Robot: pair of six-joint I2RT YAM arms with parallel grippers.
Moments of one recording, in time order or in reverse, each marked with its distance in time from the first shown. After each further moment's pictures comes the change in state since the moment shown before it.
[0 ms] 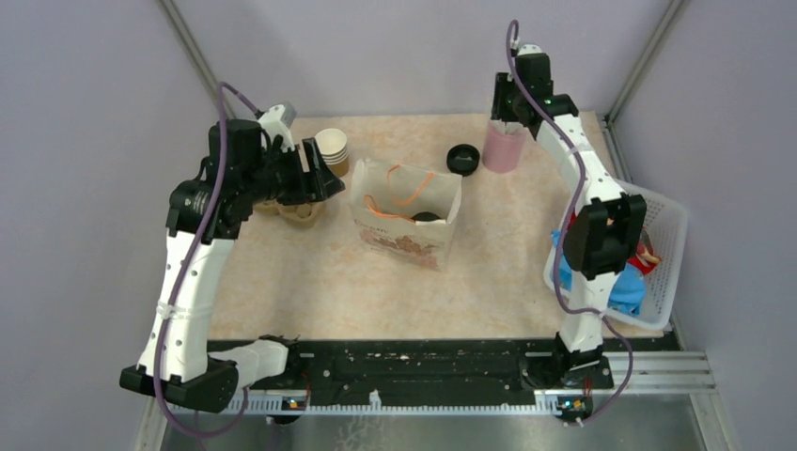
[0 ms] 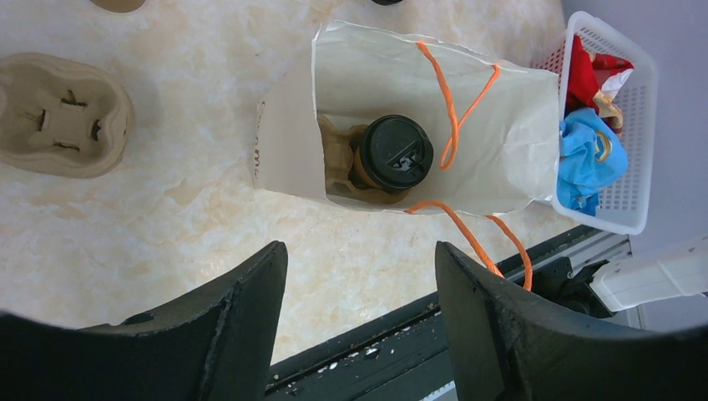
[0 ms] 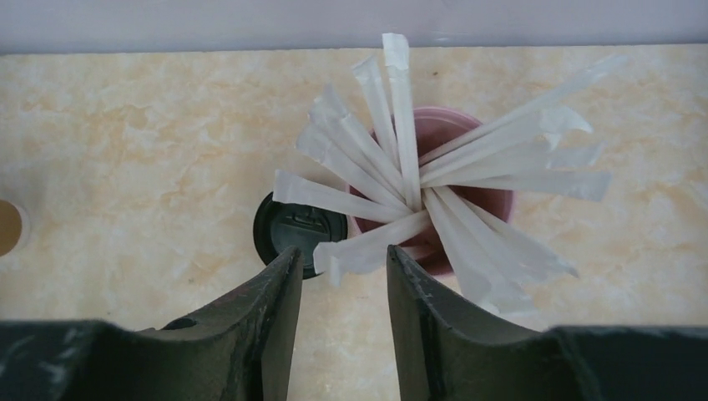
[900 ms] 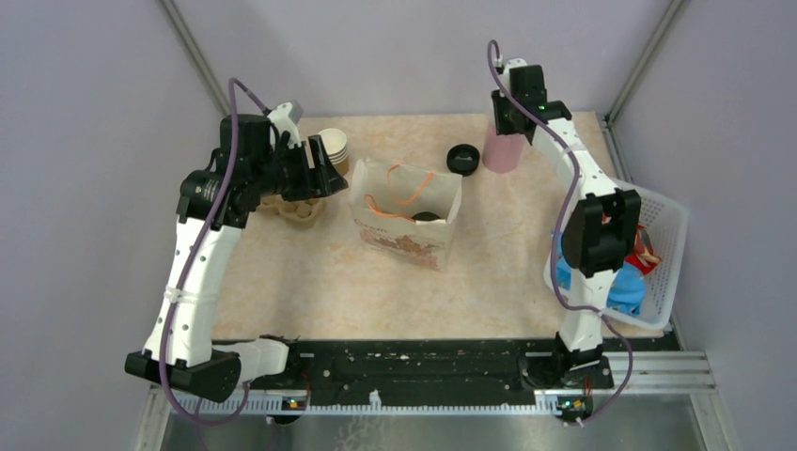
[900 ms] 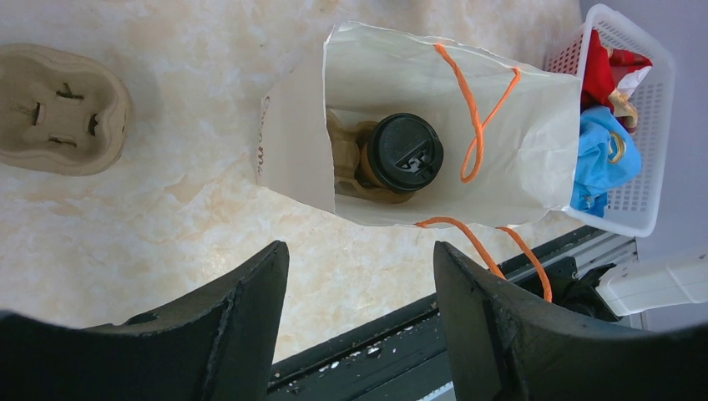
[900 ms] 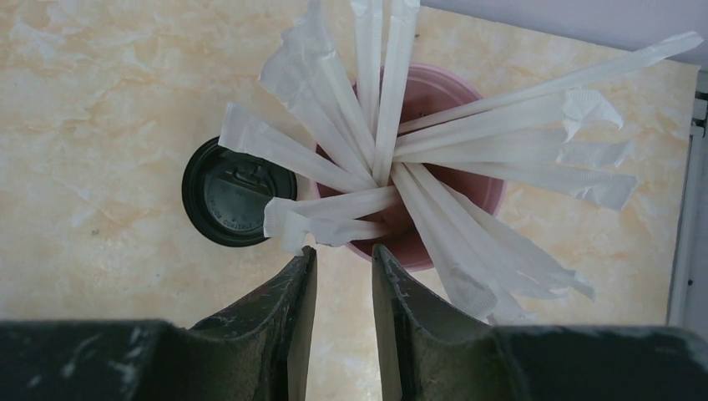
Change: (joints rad) left arm 0.000 0.052 0.000 0.005 -0.004 0.000; right arm -0.003 0.054 -0.051 -0.015 -0.005 -0.219
